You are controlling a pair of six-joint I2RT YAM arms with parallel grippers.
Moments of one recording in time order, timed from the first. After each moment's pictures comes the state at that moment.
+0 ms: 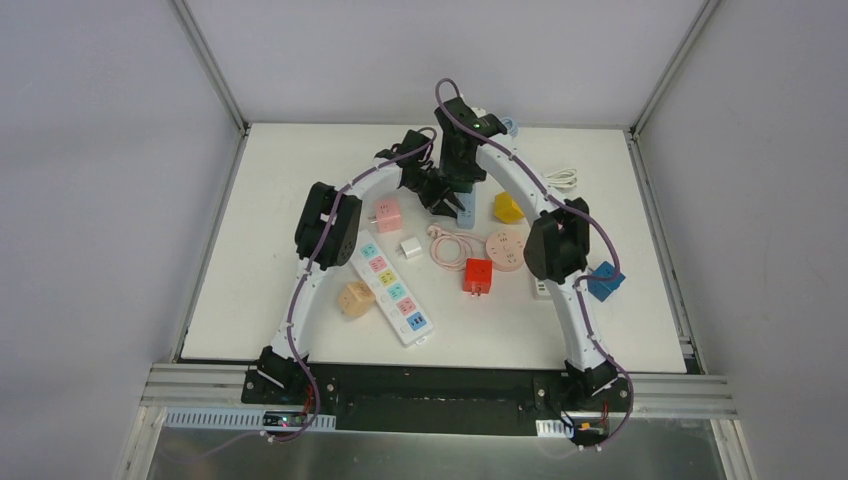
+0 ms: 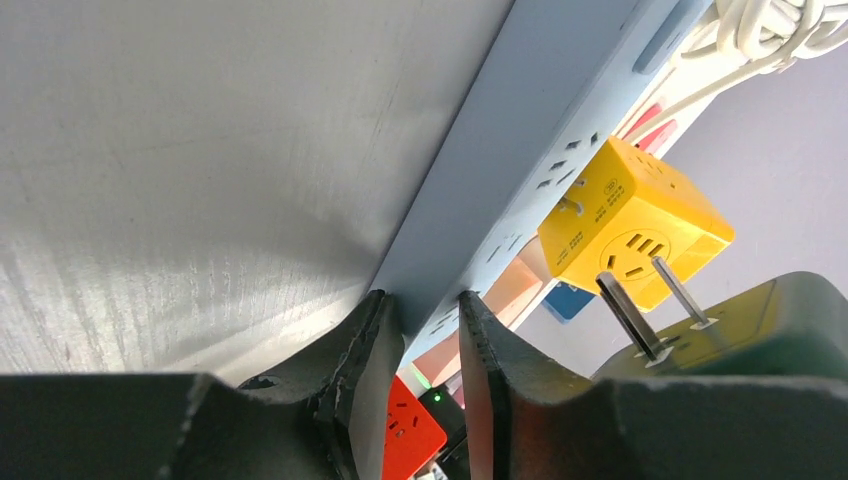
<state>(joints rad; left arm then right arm) -0.47 2.48 2.02 -0.56 0.58 -1.05 0.57 2.35 2.35 -1.09 0.31 0.57</state>
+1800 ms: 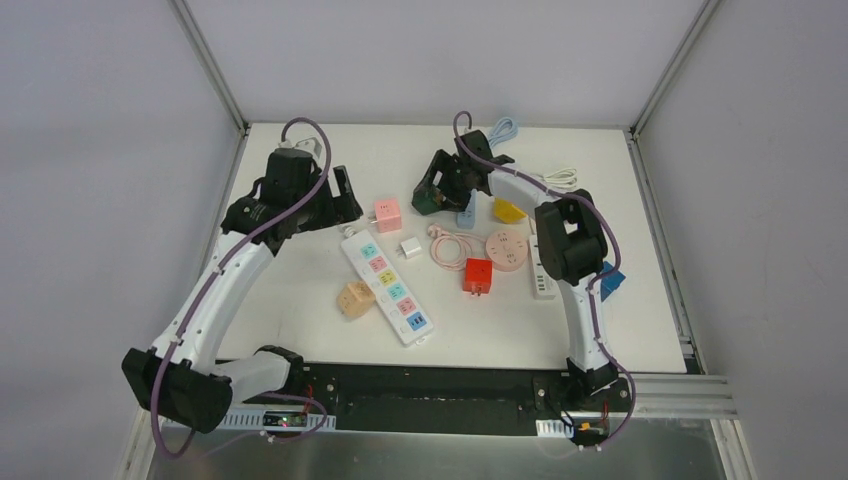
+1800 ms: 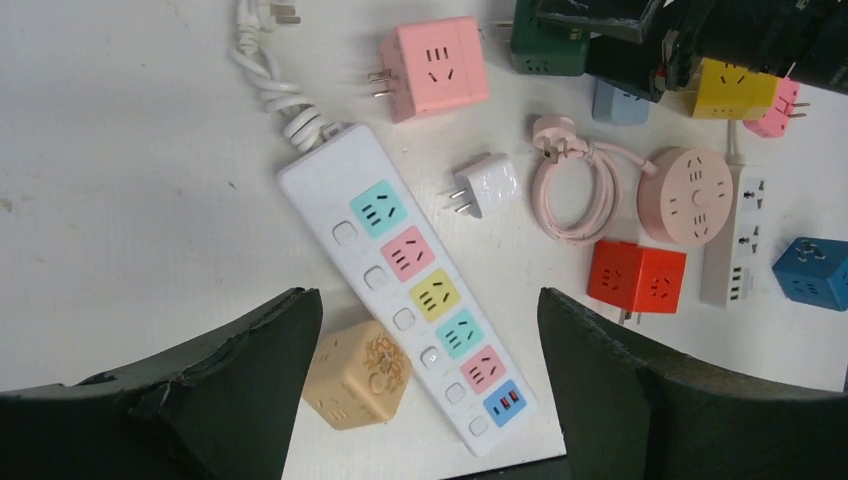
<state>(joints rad) -0.31 1.19 1.21 -0.75 0.00 -0.48 0.50 2.23 1.75 -0.39 -0.32 0.88</state>
